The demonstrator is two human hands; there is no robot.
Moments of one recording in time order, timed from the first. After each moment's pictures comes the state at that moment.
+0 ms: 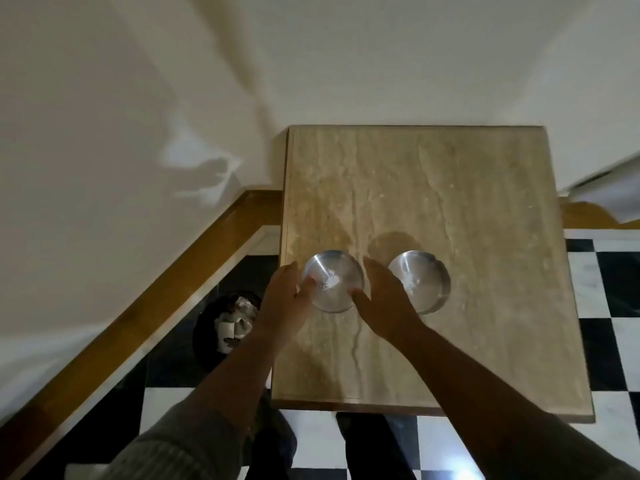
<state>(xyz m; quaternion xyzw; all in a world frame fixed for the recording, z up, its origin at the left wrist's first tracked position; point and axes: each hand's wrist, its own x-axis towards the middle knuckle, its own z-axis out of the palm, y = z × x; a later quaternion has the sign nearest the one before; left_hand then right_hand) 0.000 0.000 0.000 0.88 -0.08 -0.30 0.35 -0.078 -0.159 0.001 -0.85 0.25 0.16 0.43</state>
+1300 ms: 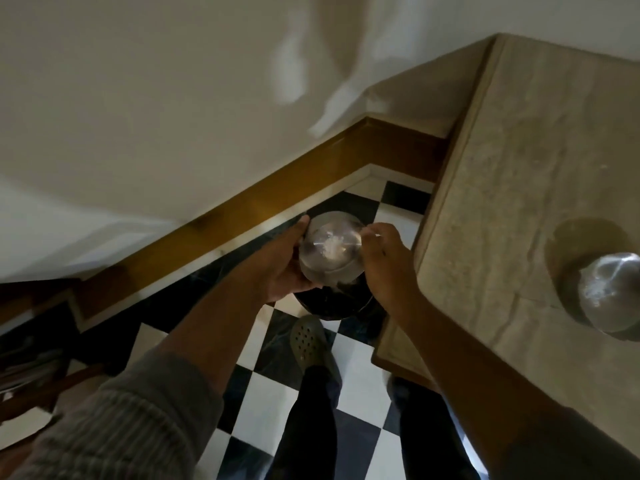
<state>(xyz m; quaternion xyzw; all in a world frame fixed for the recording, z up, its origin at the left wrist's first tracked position) 0.048 0.230 -0.047 0.46 0.40 -0.47 0.63 0.001 0.055 -0.050 -0.78 0.26 0.17 0.55</state>
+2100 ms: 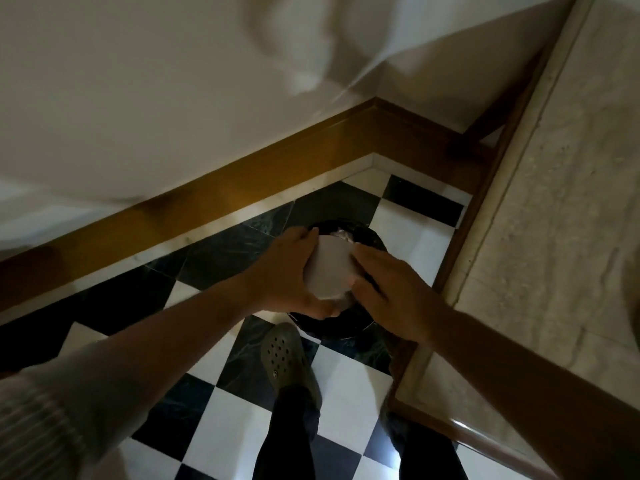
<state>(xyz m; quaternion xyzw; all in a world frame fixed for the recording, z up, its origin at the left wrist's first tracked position) 0.035 0.269 -0.152 0.88 -0.19 -0.38 0.22 -0.008 0.054 -0.136 -0.88 -0.08 0.30 0.36</state>
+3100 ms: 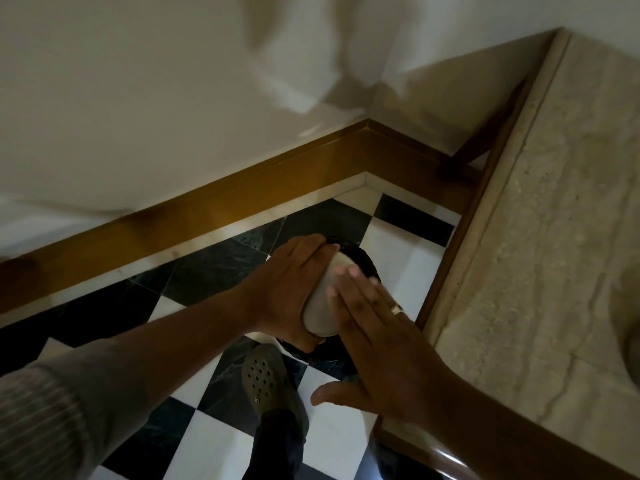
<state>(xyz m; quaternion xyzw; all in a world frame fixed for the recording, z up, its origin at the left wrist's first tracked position) 0.038 0.256 -0.163 0.88 -0.36 -0.25 0.18 -0.045 0.057 -0.118 -0.93 -0.28 0.19 0.15</state>
